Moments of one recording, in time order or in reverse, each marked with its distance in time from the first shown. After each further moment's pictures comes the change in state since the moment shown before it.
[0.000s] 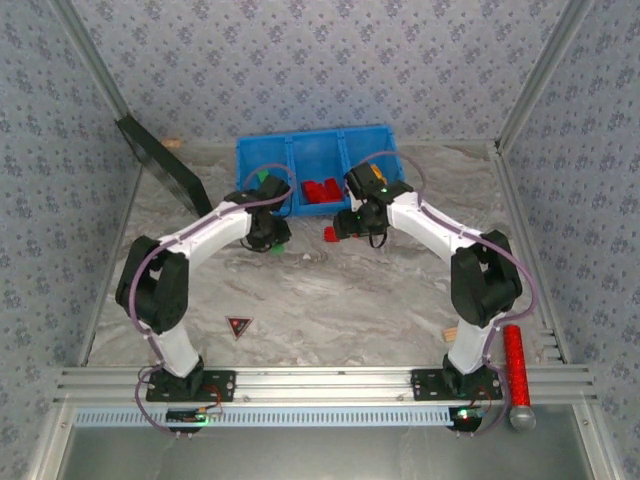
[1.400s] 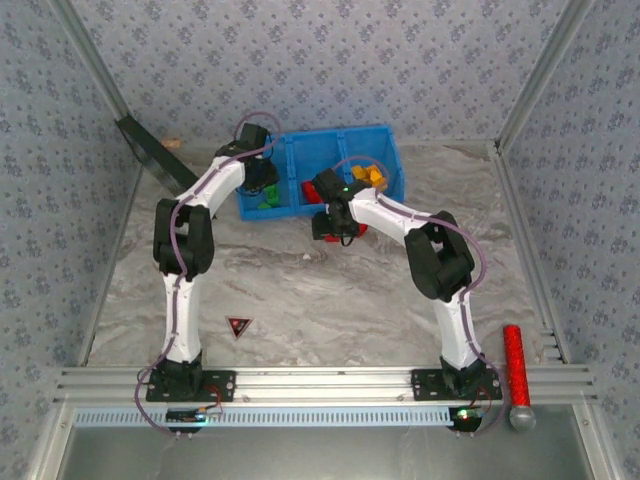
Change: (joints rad) left arm 0.240 0.490 0.596 0.098 0.063 0.250; right arm 0.084 0.316 0.242 -0.020 0.076 0.126
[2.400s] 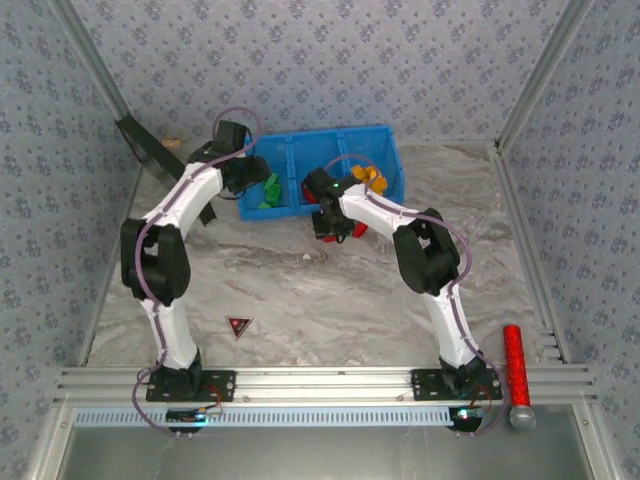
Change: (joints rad) left arm 0.035 -0.332 -0.258 0.032 0.058 -0.003; right arm 0.014 0.112 0.152 -0.114 0.038 -0.031
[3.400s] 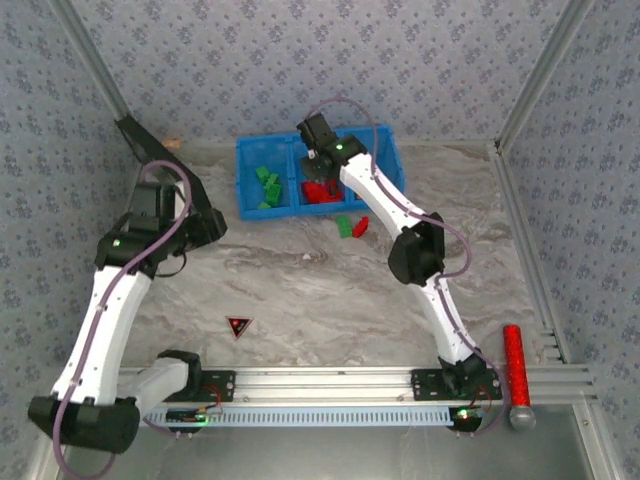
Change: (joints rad) left arm 0.089 -0.902 -0.493 -0.319 0.046 0.156; right arm -0.043 0.208 0.679 -0.071 0.156 -0.294
